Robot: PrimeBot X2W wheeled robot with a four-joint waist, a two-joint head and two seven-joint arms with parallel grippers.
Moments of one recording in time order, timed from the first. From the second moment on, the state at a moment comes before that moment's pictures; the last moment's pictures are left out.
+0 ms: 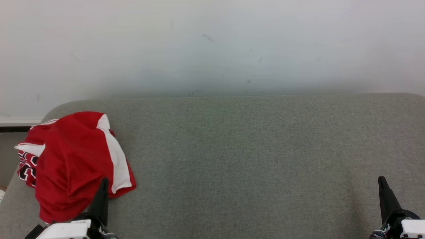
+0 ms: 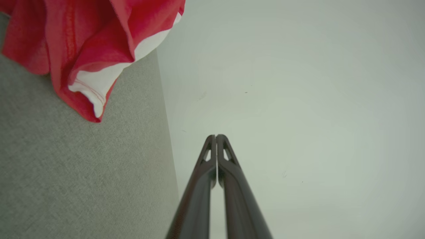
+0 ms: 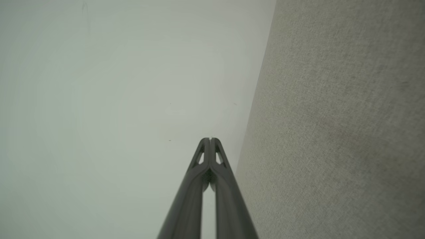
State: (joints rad) left arm -0.11 0.05 0.11 0.25 -1.61 -0.13 0.11; right arm -0.10 -0.05 -0.11 0.25 1.61 0.13 0.11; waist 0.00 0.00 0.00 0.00
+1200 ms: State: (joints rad) left arm -0.07 0.04 0.07 0.20 -1.43 -0.12 0.02; right arm -0.07 -0.04 0.00 0.19 1.53 0.13 0.02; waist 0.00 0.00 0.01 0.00
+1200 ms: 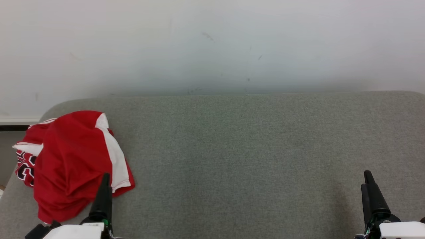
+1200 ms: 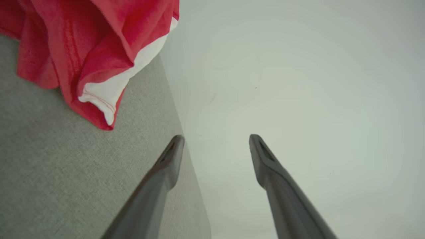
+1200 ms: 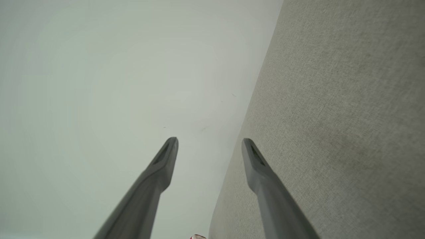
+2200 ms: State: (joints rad) left arm -0.06 0.04 0.04 0.12 -0.82 -0.07 -0.09; right arm -0.07 -0.05 0.07 0.13 0.97 0.13 -0.09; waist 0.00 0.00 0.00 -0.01
